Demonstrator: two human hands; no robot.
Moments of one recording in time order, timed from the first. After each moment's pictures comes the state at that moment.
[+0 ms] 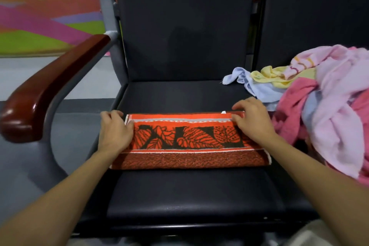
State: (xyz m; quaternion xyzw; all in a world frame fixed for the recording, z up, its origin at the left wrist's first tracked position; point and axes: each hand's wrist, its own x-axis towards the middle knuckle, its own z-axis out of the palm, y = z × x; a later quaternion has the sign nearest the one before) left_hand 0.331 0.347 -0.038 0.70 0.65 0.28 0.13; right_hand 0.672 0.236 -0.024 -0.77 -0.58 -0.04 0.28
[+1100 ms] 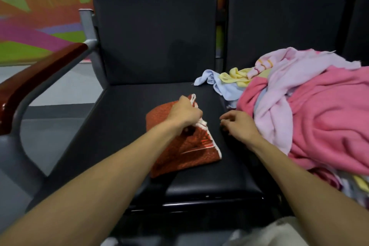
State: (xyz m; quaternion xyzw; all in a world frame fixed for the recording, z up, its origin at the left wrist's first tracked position) left_hand 0.554 0.225 0.051 0.70 0.53 0.18 0.44; right_hand 0.722 0.171 -0.028 -0.77 -0.46 0.20 0.40
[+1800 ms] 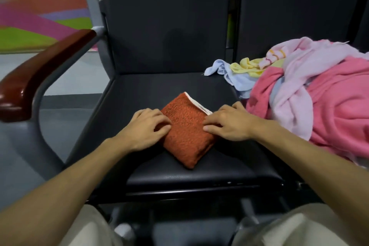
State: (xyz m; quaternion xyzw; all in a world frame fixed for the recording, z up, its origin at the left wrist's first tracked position) left_hand 0.398 0.263 -0.009 0.93 0.34 0.08 0.09; right_hand 0.646 0.161 0.023 -0.66 -0.75 0.05 -0.05
